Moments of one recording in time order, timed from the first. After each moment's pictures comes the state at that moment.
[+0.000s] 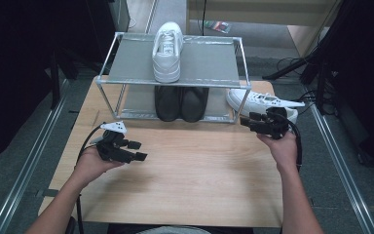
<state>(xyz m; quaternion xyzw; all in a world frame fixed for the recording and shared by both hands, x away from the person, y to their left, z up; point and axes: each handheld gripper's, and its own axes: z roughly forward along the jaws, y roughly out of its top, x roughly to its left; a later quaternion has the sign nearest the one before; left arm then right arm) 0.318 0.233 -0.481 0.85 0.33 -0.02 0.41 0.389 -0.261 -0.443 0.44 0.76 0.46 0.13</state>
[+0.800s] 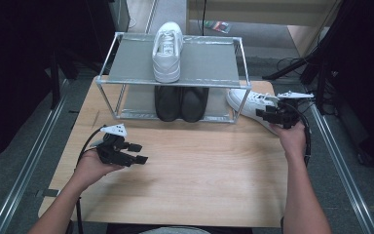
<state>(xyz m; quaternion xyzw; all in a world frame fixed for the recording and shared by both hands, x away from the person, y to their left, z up) 0.309 0.230 -0.480 0.85 0.32 -0.02 0.41 0.435 -0.306 -0.455 0.49 0.75 0.41 0.18</state>
